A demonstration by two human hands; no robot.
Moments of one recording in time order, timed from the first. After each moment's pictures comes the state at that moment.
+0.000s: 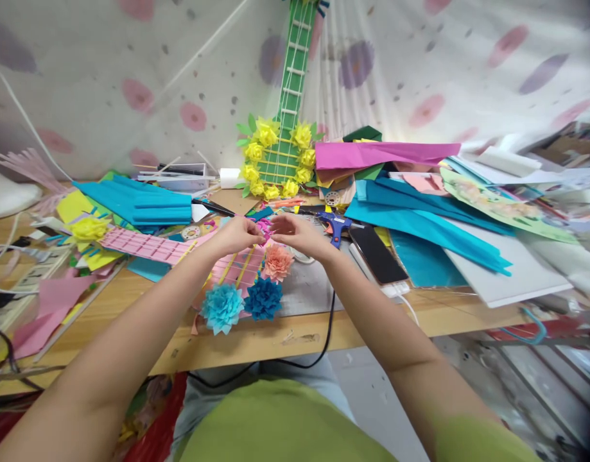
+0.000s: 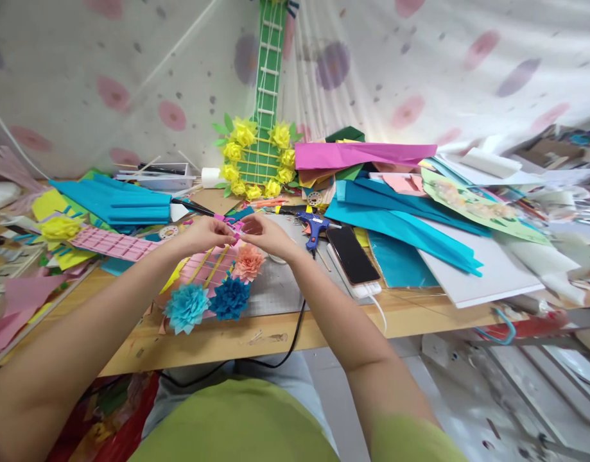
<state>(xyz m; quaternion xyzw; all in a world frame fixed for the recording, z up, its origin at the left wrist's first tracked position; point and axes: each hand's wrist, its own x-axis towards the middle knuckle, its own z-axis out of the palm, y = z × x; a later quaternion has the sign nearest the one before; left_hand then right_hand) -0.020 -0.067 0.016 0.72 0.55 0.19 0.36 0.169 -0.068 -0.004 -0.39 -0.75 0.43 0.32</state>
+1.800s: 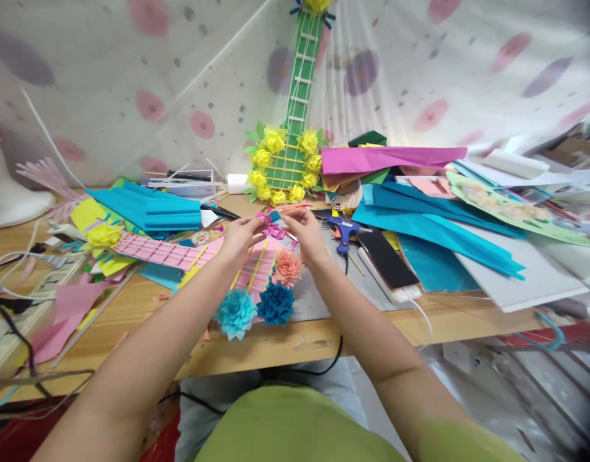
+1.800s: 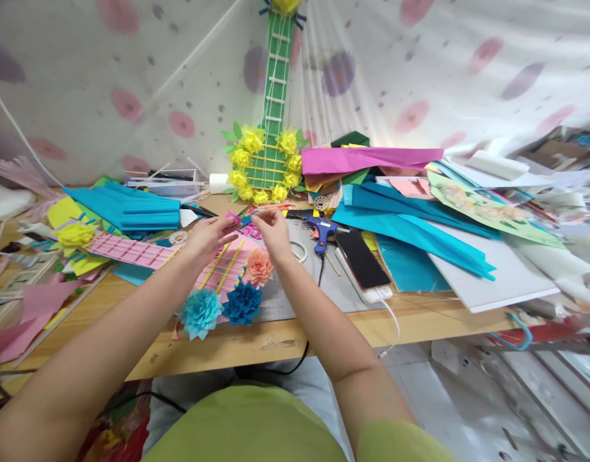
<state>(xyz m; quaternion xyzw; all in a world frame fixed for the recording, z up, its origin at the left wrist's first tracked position) -0.007 -0.077 0.017 0.35 0.51 0.54 0.57 0.131 -0.062 -0.006 -0.46 -0.47 0.47 0.59</state>
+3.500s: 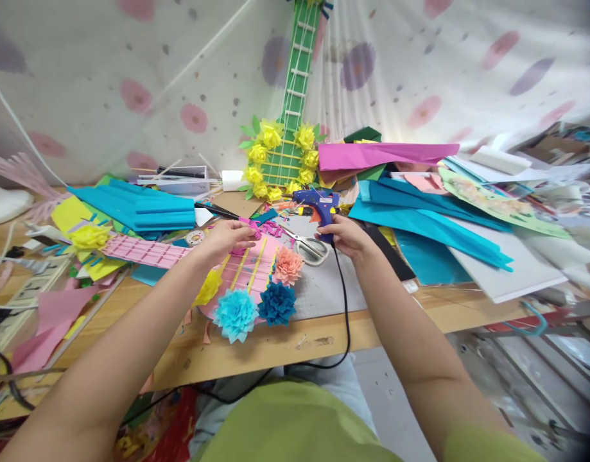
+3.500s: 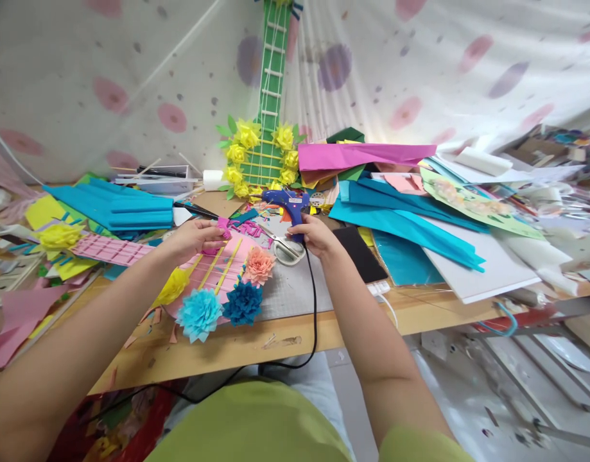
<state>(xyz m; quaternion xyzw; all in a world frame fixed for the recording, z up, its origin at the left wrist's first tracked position) -0.050 -0.071 0.011 0.47 0.51 0.38 0.61 0.213 -0.062 0.000 -0.47 -0.42 0.62 0.47</state>
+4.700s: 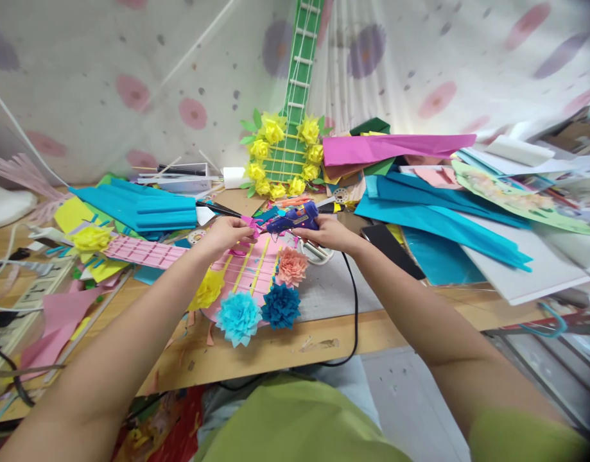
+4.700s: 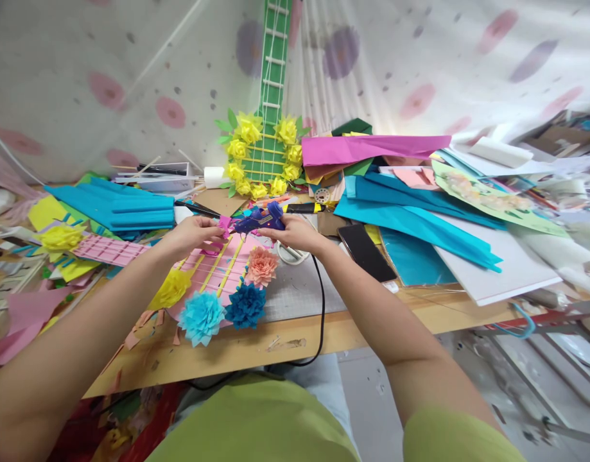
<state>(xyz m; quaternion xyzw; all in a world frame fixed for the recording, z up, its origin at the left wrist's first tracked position) -0.053 -0.059 0.013 0.50 0.60 0.30 0.54 0.190 -0.057 0.008 -0.53 -0.74 0.34 0.23</state>
